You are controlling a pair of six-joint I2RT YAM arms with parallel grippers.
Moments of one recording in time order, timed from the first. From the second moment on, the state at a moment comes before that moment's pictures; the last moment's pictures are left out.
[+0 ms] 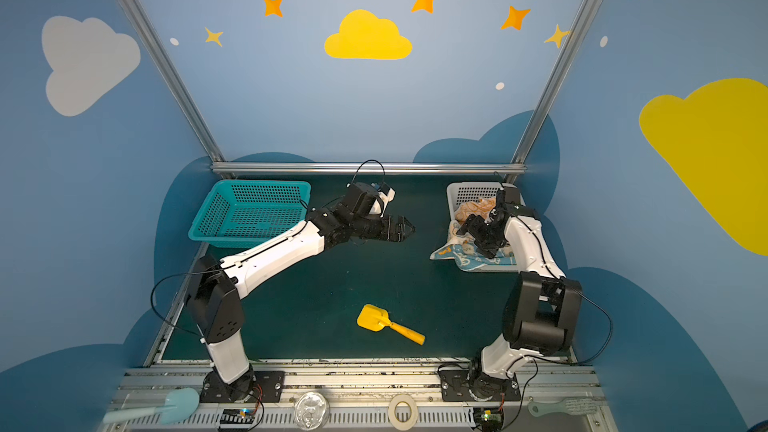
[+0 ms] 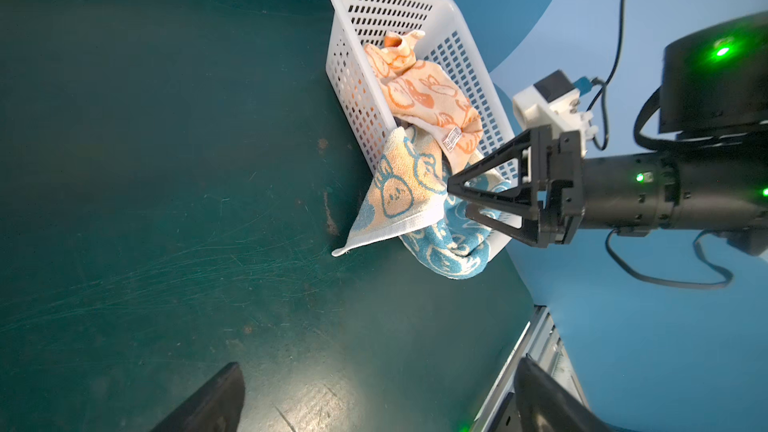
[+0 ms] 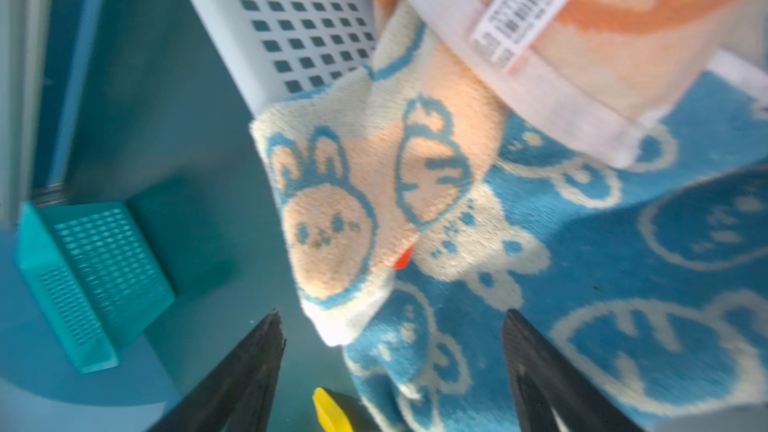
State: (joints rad) left arm -0.76 1.85 1.63 -0.44 0.26 -0.58; right arm -0.12 1.60 1.30 -0.90 -0.39 0.50
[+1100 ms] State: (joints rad) left arm -0.78 1.91 1.71 -0.51 0.12 -0.47; right arm -0.19 1.66 1.26 -0.77 -0.55 0.59
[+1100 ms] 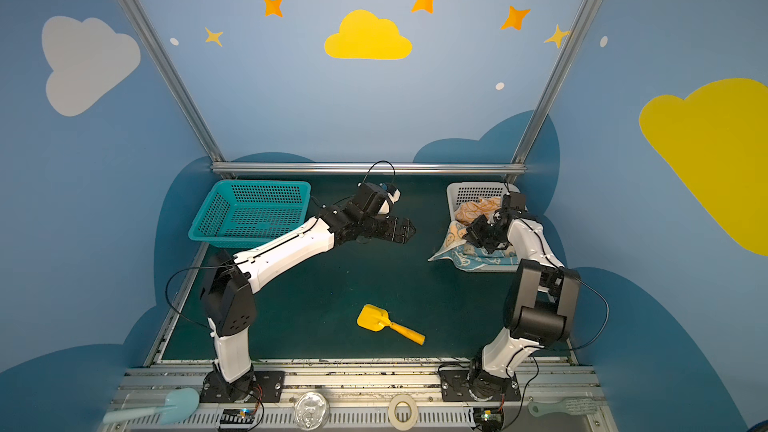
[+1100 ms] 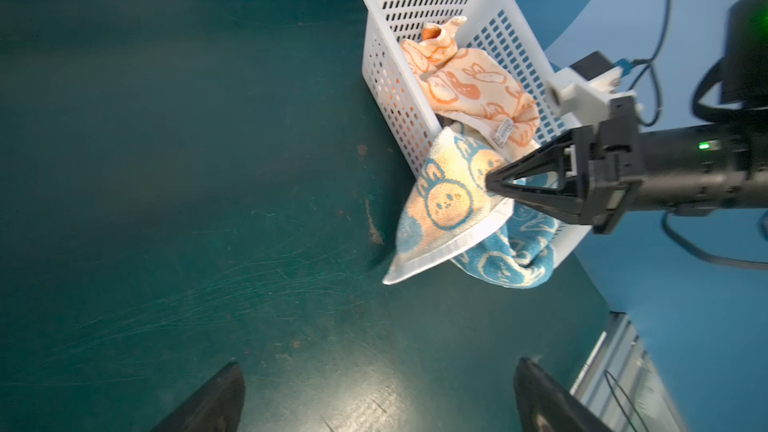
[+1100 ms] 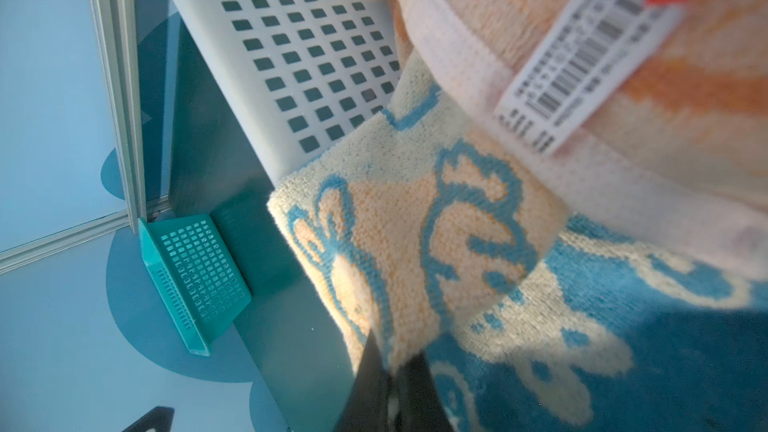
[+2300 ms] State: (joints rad) left arm -0.76 1.70 1.35 -0.13 0.11 -0.39; right arm 0.28 1.52 1.75 -0.85 -0.32 0.59
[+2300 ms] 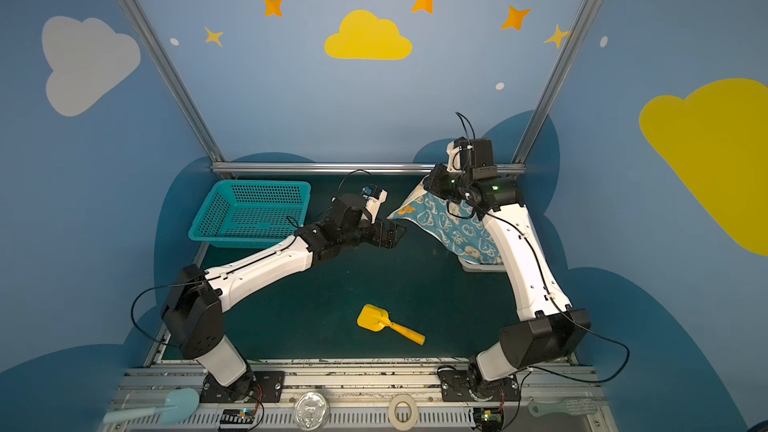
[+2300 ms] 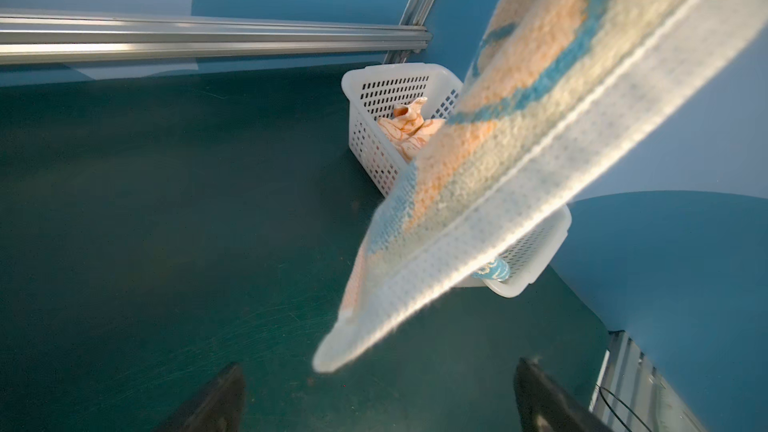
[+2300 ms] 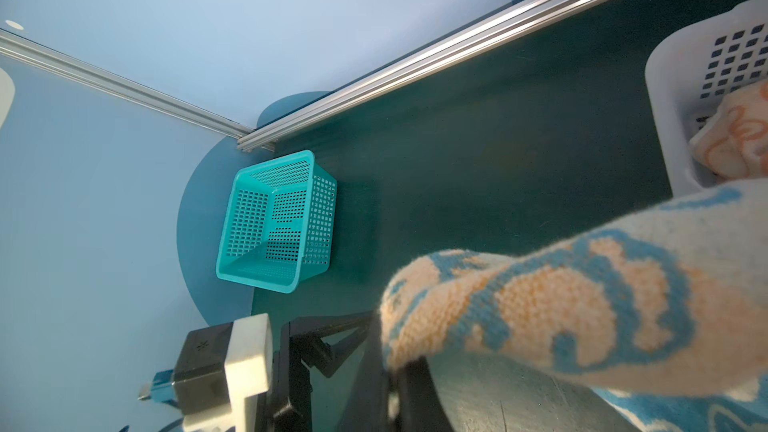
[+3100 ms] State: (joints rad) left arm -0.71 1.86 1.48 -0.10 0.15 -0.33; right arm 0.29 1.53 1.66 -0.80 -0.33 0.58
